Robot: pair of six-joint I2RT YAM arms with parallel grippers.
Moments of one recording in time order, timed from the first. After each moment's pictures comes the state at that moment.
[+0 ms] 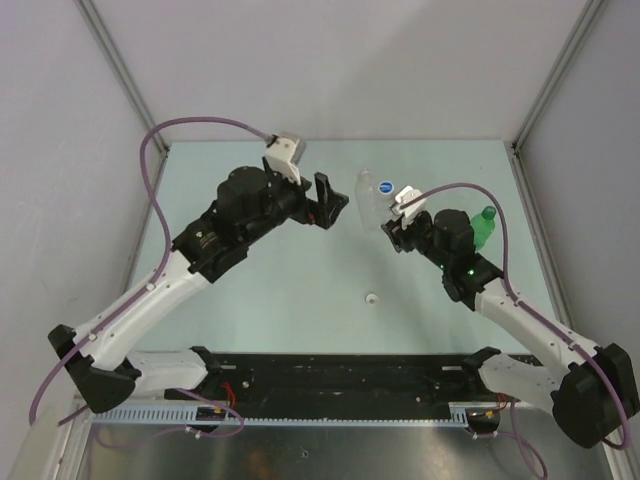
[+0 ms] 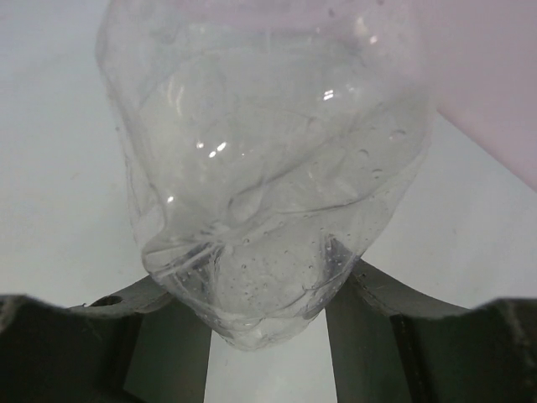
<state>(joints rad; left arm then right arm) -0.79 1.19 1.33 -0.32 -0.02 -0.23 0.49 1.04 0.71 0.12 -0.17 -0.28</state>
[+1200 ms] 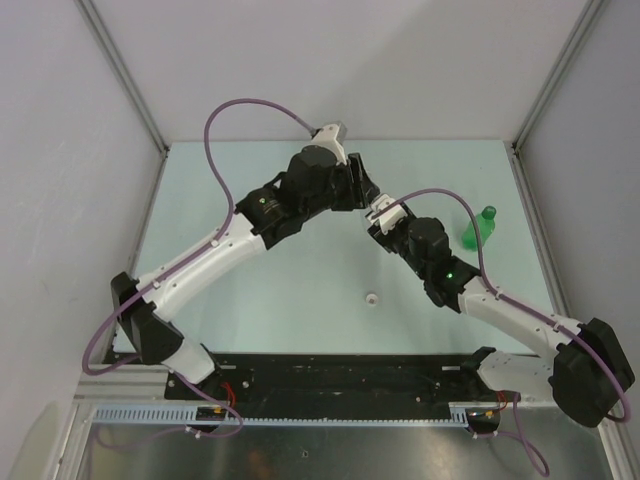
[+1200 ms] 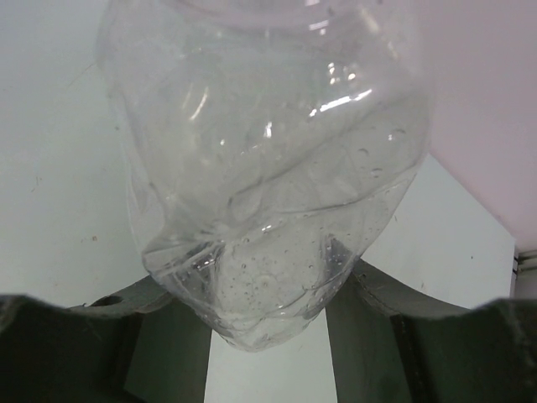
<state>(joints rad) -0.86 1.55 1.61 -0.44 -0.15 -0.65 0.68 1.14 0.70 0.22 0.22 -0.43</state>
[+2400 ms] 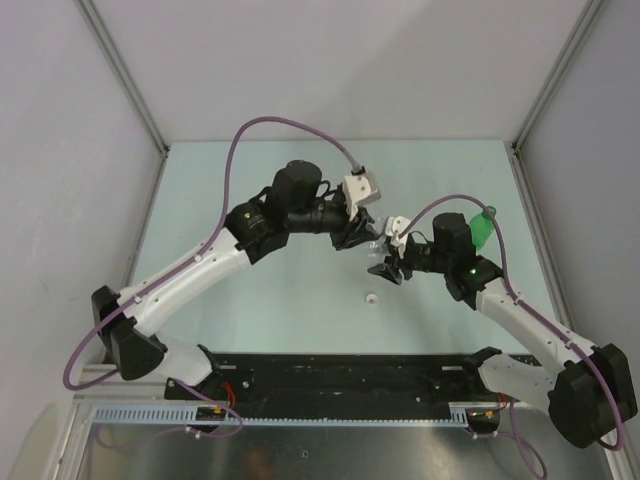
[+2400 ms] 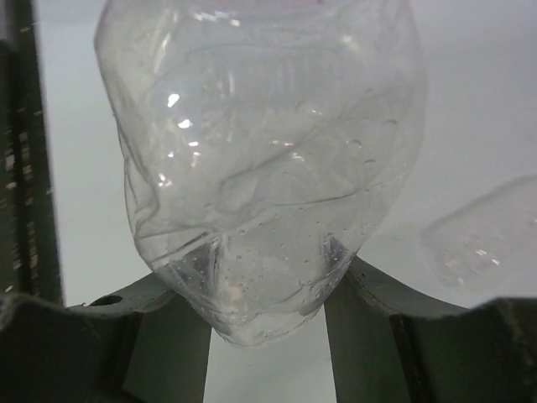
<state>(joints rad) -0.87 1.45 1.49 -0.42 0.41 0.12 0.47 1.05 0.69 -0.04 -0.67 -0.43</state>
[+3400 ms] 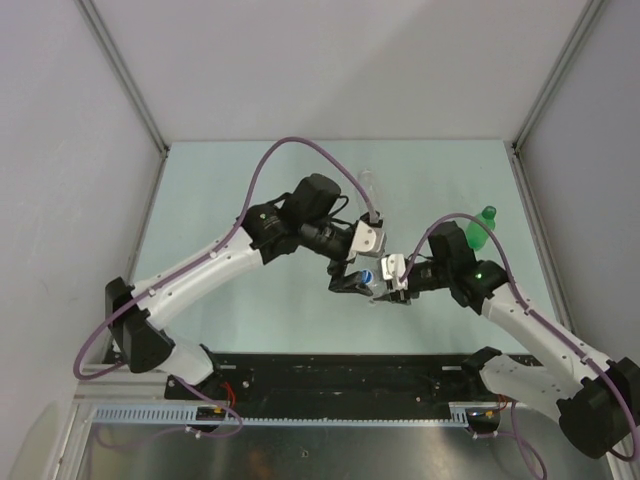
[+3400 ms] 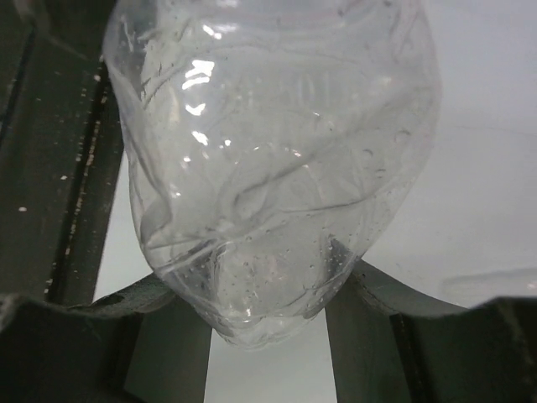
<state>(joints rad) -0.89 1.47 1.45 -0.65 0.80 0.68 0.55 0.99 0.74 -0.46 -0.86 -0.92</state>
